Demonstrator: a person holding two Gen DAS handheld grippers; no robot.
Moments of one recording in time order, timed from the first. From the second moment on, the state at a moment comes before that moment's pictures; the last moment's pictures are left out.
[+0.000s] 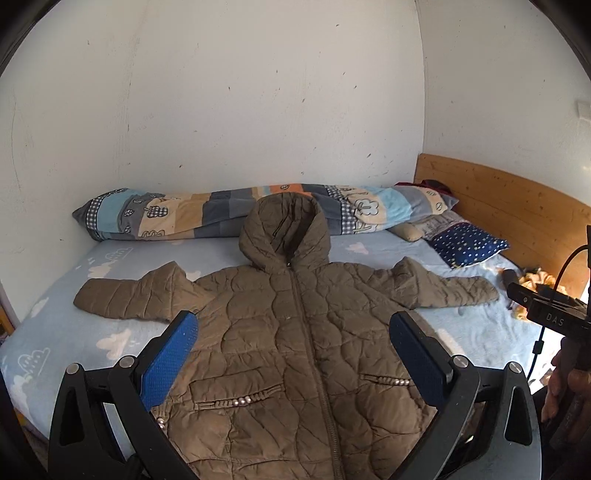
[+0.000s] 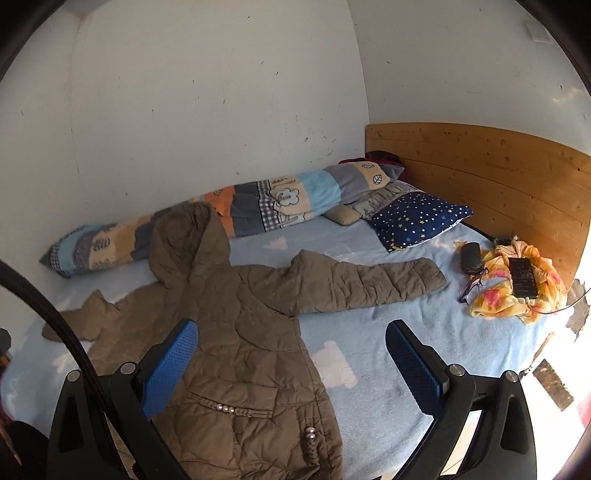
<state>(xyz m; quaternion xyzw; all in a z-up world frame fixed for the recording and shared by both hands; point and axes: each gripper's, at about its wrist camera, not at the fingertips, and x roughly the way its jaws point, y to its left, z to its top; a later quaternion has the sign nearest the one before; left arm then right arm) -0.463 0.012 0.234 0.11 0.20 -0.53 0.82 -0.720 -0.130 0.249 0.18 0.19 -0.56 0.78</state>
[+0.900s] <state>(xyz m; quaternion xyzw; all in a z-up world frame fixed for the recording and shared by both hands) -0.415 -0.042 0.113 0.14 0.33 -0.48 0.80 -0.640 -0.178 0.141 0.14 0.37 -0.56 0.73</state>
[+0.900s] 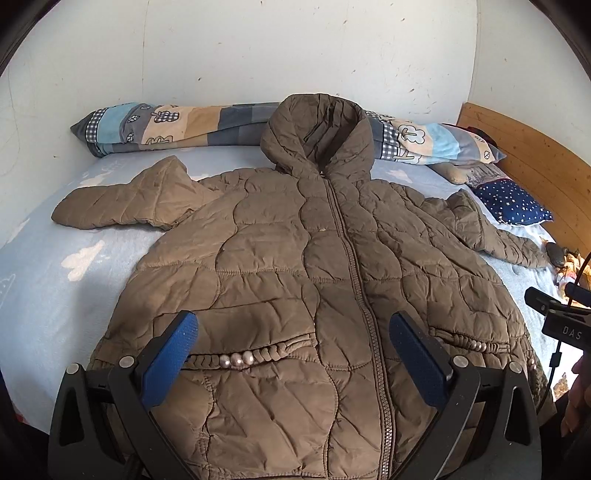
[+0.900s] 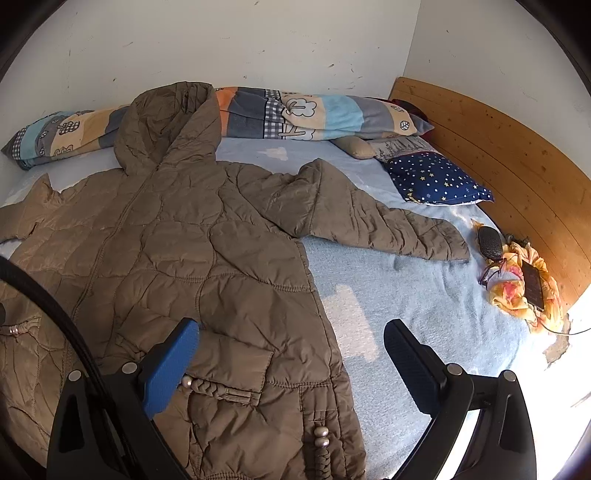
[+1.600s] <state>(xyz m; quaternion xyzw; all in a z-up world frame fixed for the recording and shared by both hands) -0.417 -0.047 0.112 0.15 0.31 -0.48 0.81 -0.656 -0.179 0.146 0.16 0.36 -0.56 0.73</state>
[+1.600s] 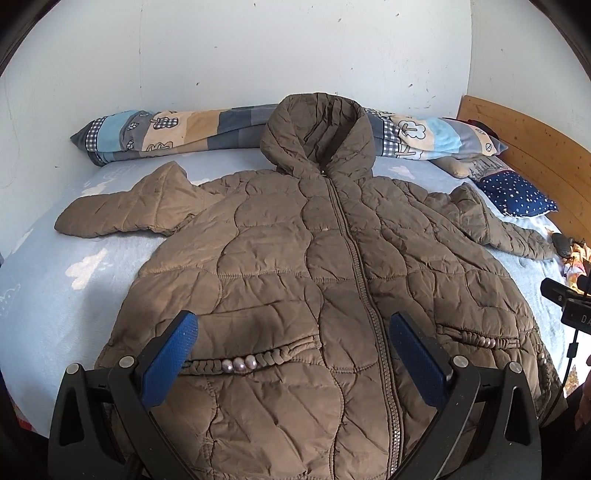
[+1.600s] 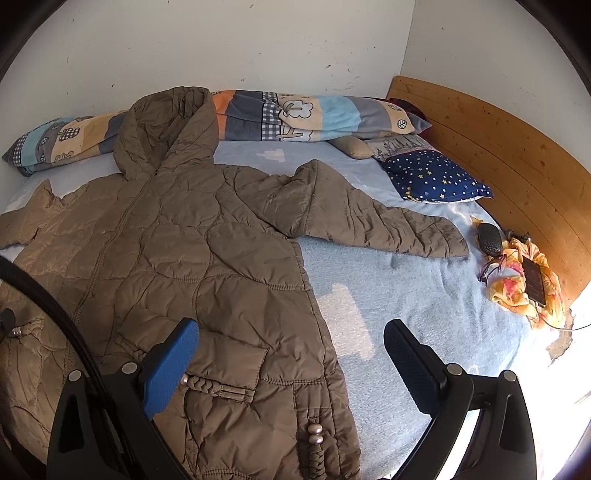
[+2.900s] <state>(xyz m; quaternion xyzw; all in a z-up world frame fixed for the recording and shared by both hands) -0.310 -0.150 0.106 0.17 0.30 -0.46 0.82 -0.981 -0.521 0.052 0.59 0.02 -0.60 0.54</state>
